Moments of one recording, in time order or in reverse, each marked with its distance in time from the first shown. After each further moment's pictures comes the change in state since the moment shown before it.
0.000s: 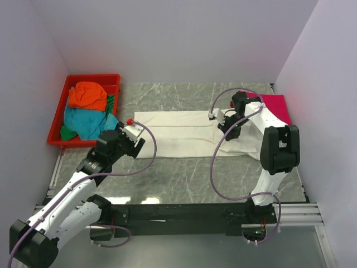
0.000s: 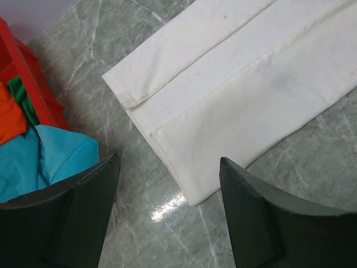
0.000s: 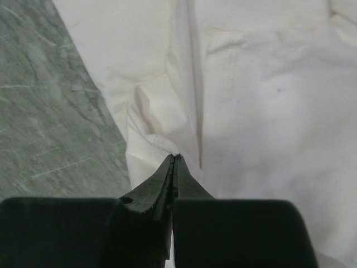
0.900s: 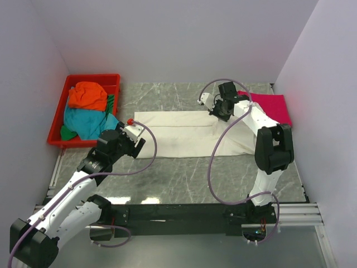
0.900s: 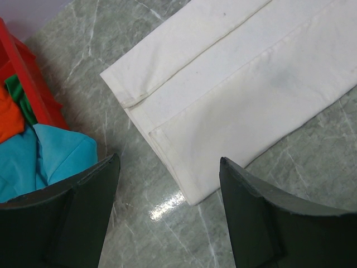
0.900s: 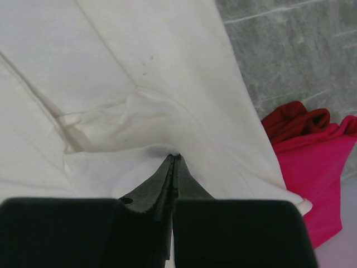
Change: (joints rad) left arm 0.000 0.008 0.000 0.000 0.000 0.000; right arm 0.136 0.030 0.099 0.394 0.322 0.184
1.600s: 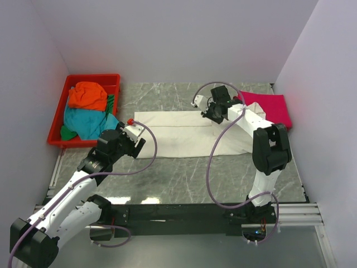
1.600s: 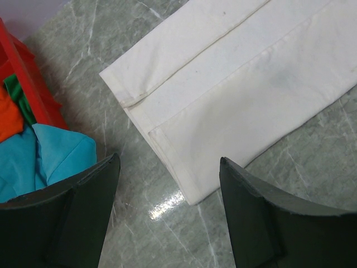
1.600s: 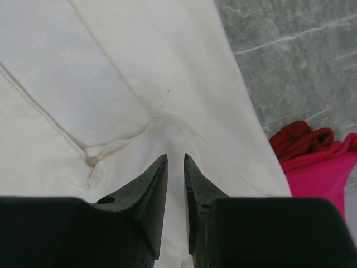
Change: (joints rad) left arm 0.000 0.005 0.000 0.000 0.001 0.000; right arm 0.071 0.001 -0.057 0.120 0.049 0.078
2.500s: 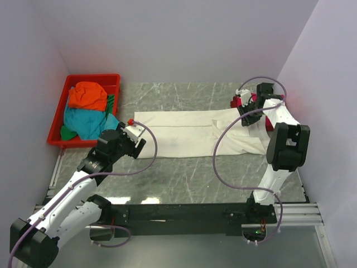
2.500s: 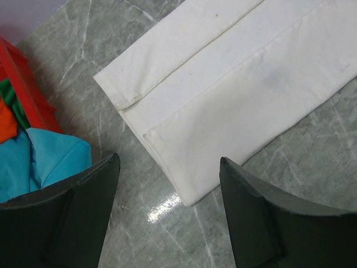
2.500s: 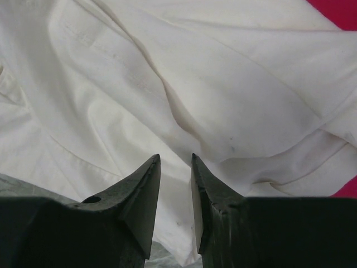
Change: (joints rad) left arm 0.000 -0.001 0.000 0.000 0.026 0.000; right arm -0.438 0.005 0.051 -0.233 -0.246 0.212
